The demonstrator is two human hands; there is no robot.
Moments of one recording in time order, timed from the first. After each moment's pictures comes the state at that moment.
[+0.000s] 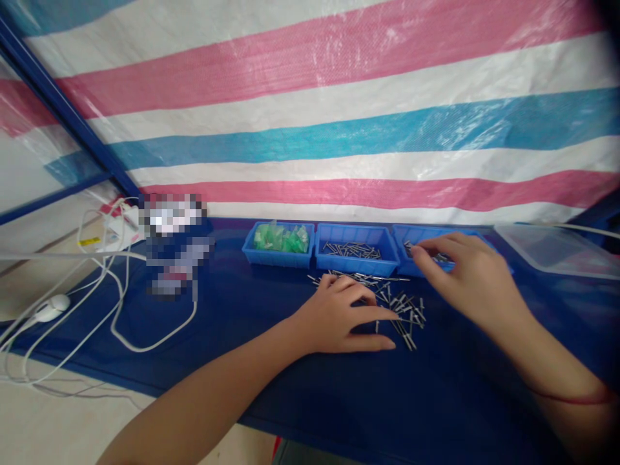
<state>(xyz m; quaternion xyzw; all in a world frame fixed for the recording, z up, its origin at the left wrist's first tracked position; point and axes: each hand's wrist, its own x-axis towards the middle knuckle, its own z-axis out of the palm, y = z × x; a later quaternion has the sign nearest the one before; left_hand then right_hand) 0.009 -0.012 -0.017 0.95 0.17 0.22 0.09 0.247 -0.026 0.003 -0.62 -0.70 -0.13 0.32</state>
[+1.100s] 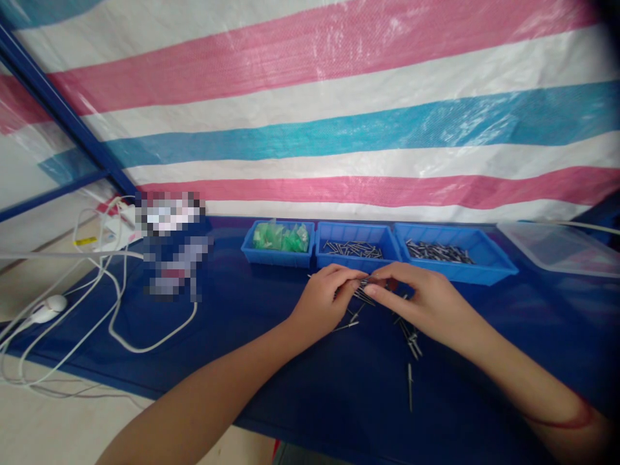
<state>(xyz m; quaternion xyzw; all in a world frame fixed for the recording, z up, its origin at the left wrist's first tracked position) 0.014 0.000 -0.024 0.82 0.34 0.36 0.30 0.200 -0.039 0.001 -0.53 -0.76 0.17 0.34</state>
